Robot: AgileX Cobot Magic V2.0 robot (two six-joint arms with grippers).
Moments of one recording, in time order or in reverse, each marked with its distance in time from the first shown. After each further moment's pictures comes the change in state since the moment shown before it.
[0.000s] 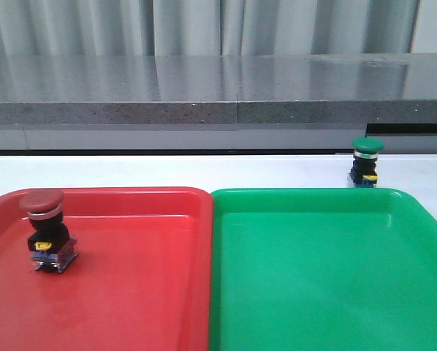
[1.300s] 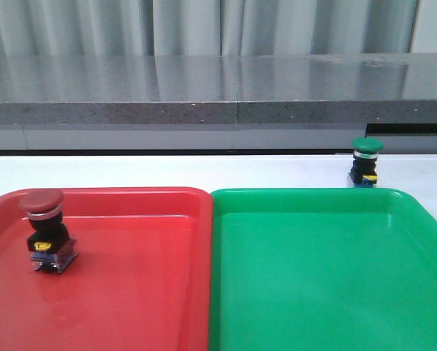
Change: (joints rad) left arm 0.094 -0.403 0.571 -0.032 -0.569 -0.071; right arm 0.000 0.000 0.000 0.000 0.000 0.000
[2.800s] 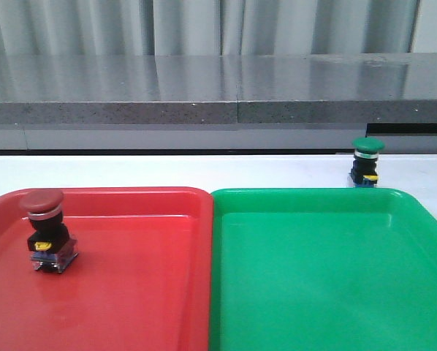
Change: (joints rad) left arm 0.000 0.000 0.000 -0.002 0.000 0.000; right arm 0.000 0.158 -0.467 0.000 0.490 0.000
